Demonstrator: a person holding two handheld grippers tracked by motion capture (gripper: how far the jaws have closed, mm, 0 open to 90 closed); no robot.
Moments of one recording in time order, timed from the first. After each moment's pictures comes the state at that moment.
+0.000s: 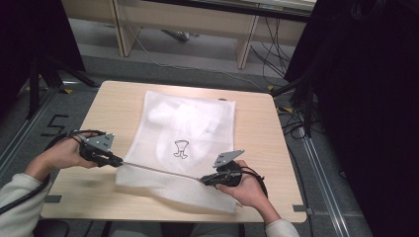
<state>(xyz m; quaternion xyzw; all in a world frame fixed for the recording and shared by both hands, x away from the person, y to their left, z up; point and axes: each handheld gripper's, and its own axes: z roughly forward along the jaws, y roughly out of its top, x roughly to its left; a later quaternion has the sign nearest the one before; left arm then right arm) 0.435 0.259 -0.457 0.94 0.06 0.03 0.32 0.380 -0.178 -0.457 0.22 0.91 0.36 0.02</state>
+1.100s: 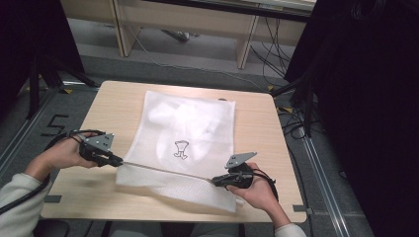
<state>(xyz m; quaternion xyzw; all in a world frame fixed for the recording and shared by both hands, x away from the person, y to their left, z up) 0.434 0.259 -0.458 0.94 0.07 0.03 0.33 0.375 -0.209 -0.458 0.26 0.90 0.36 0.02</state>
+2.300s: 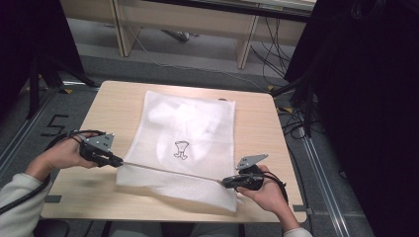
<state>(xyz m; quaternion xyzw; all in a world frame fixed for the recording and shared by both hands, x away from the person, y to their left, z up) 0.434 0.258 -0.460 0.94 0.07 0.03 0.33 0.372 -0.239 -0.461 0.29 0.89 0.35 0.02</state>
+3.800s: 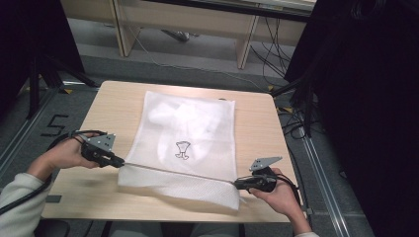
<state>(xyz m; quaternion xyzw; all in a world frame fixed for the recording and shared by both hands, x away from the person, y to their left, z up) 0.435 0.254 -0.460 0.94 0.07 0.02 0.34 0.368 -0.275 -0.461 0.32 0.89 0.34 0.01</state>
